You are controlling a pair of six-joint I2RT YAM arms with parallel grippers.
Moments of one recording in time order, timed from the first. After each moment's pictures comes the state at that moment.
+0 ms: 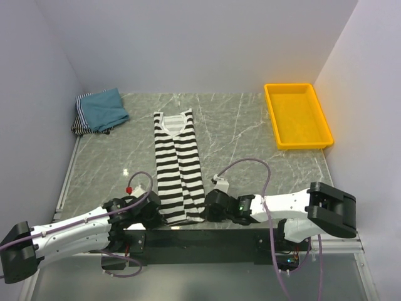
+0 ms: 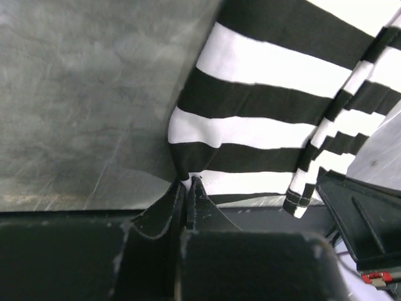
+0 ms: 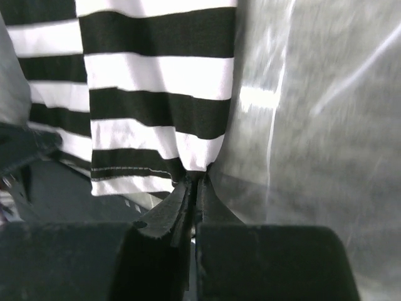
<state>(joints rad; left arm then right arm) -1.02 0.75 0.29 -0.63 -0.13 -1.60 1.24 1.37 0.51 -0.05 0.21 1.16</state>
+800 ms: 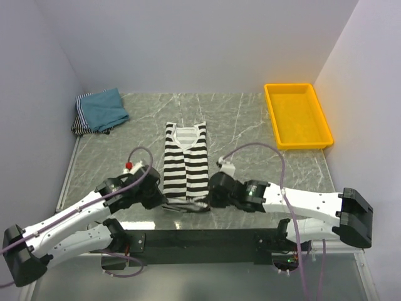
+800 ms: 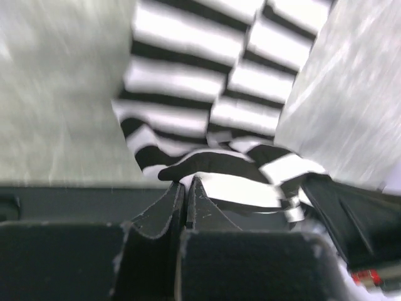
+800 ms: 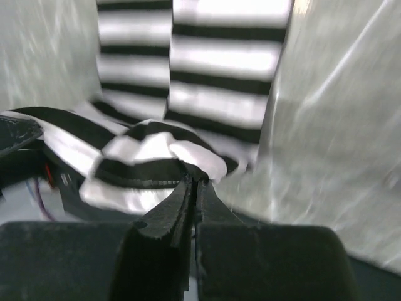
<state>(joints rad) -0.90 0.85 0.68 -0.85 -0.12 -1.35 1.19 1.19 0.74 -0.47 0.25 1.11</state>
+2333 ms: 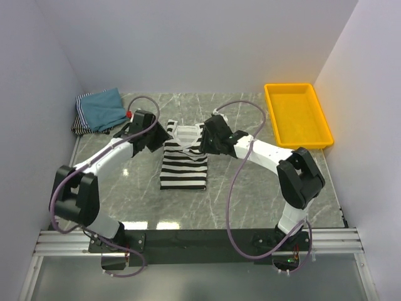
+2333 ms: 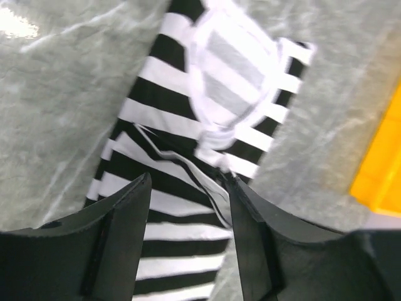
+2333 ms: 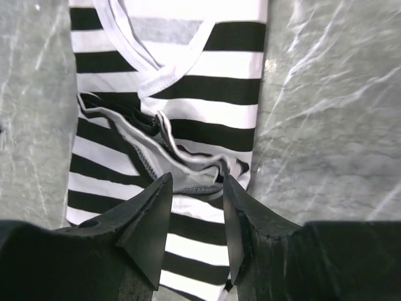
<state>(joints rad) -0.34 1.55 1.04 -0.29 -0.02 -0.96 0.67 1.78 1.23 -0.29 0.09 0.70</state>
